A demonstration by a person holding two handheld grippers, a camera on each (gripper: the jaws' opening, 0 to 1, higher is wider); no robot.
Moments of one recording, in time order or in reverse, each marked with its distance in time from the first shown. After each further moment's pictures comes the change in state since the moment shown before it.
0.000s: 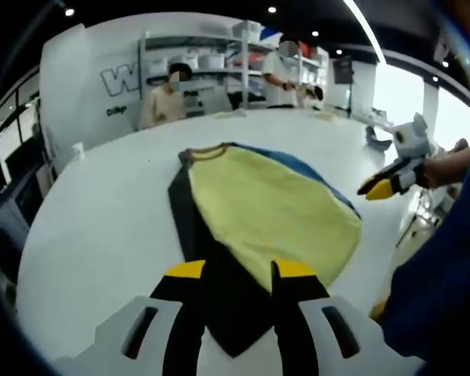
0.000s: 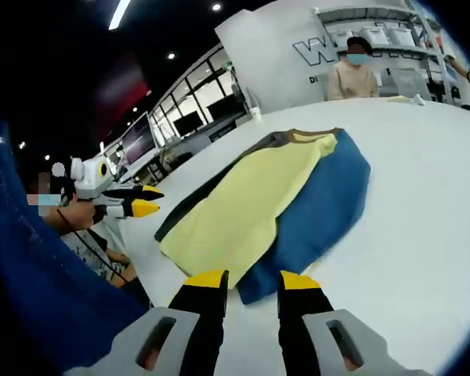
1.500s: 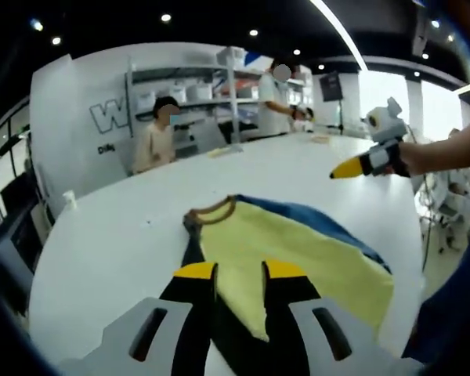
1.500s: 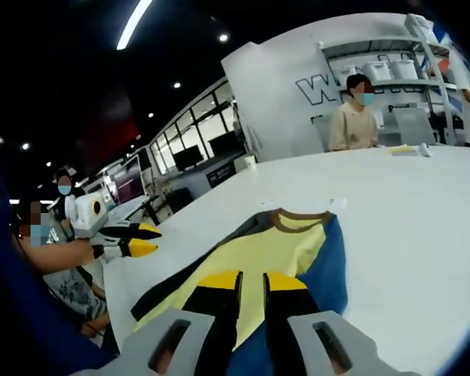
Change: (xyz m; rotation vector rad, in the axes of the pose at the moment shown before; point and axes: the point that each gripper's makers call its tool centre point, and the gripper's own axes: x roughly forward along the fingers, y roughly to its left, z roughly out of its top) left arm 0.057 0.032 0.109 0.109 -0.167 -0.038; right arm 0.029 -0.044 0.166 -0.074 -0.207 -0.006
